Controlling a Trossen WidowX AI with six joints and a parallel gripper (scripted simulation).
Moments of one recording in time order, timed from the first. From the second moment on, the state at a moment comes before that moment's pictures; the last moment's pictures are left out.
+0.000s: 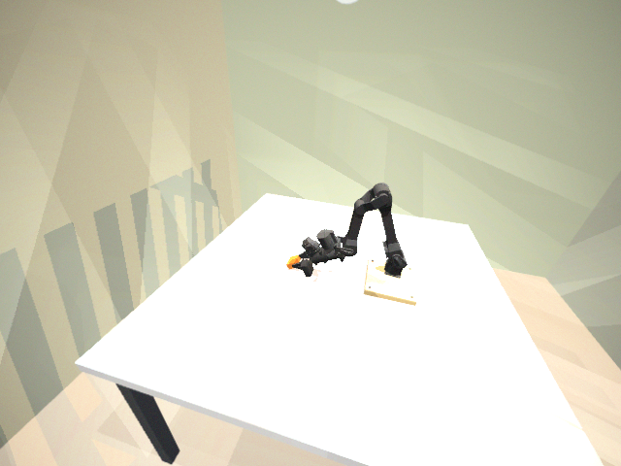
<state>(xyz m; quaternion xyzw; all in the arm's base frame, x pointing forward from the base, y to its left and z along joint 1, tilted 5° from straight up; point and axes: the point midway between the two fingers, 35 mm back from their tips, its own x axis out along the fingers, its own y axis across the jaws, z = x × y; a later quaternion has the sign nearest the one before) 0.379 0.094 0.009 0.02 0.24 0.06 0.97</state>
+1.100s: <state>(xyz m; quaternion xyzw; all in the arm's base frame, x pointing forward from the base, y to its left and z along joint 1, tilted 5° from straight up) 0.360 0.089 0.010 0.03 0.18 0.06 0.98</state>
